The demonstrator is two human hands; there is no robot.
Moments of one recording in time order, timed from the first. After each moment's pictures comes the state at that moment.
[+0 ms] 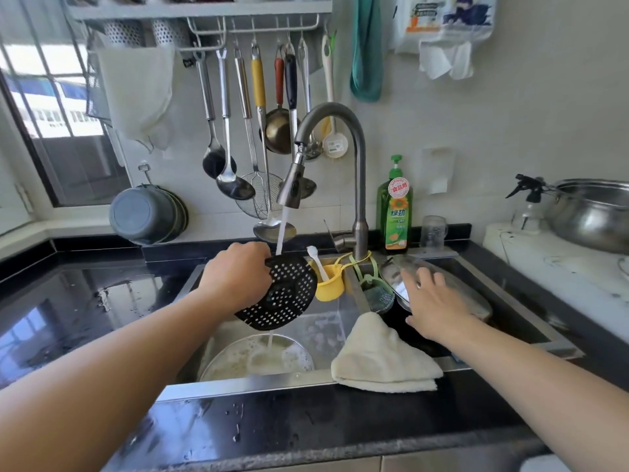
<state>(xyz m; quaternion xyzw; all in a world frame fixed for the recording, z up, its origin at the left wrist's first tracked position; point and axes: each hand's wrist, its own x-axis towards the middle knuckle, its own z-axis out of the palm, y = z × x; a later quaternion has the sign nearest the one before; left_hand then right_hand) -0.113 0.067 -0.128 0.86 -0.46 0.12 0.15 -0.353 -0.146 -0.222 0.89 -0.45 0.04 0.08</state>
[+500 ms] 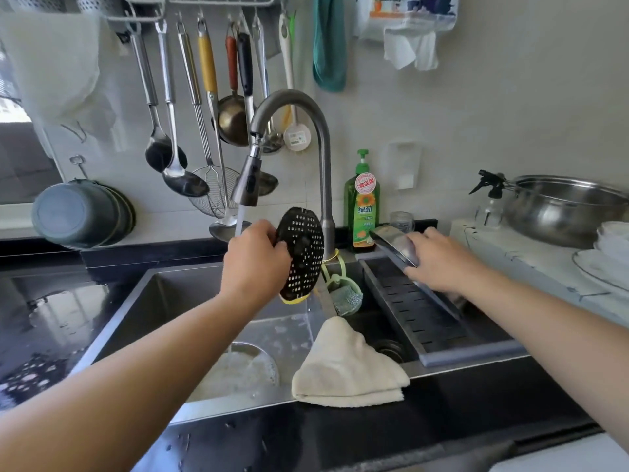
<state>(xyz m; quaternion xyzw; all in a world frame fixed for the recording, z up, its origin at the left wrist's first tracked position) -0.167 -0.008 -0.134 0.80 -0.42 0.04 0.43 -0.396 -0.206 -0.155 0.88 -0.45 0.12 0.04</state>
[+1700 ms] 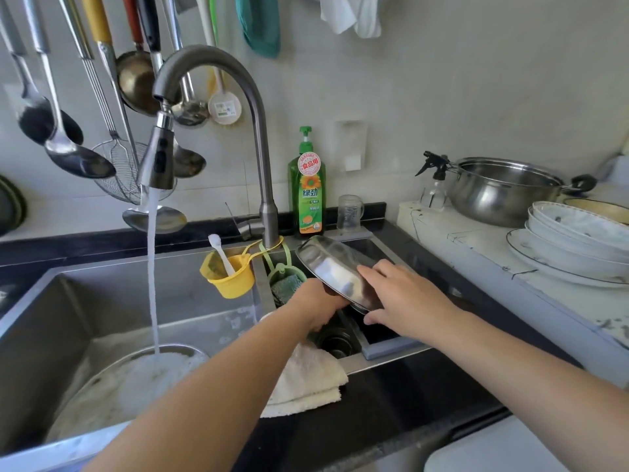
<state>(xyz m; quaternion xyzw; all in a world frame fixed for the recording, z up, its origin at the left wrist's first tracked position) -0.273 -0.140 -0.235 0.73 -0.48 -0.38 0.31 -0.449 -0.193 -0.218 0.92 -0.39 0.07 0.04</state>
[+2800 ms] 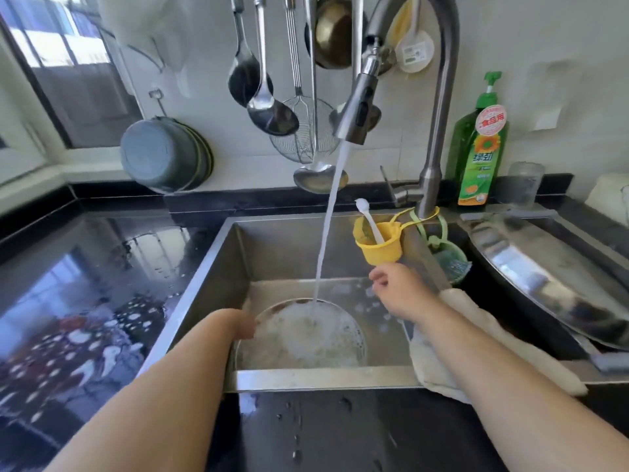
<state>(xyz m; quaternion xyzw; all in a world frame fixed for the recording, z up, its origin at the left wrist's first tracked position) 0.032 0.063 -0.301 0.92 -0.24 -0.31 0.02 -0.184 -0.125 -0.286 0.85 -0.41 0.14 -0.29</state>
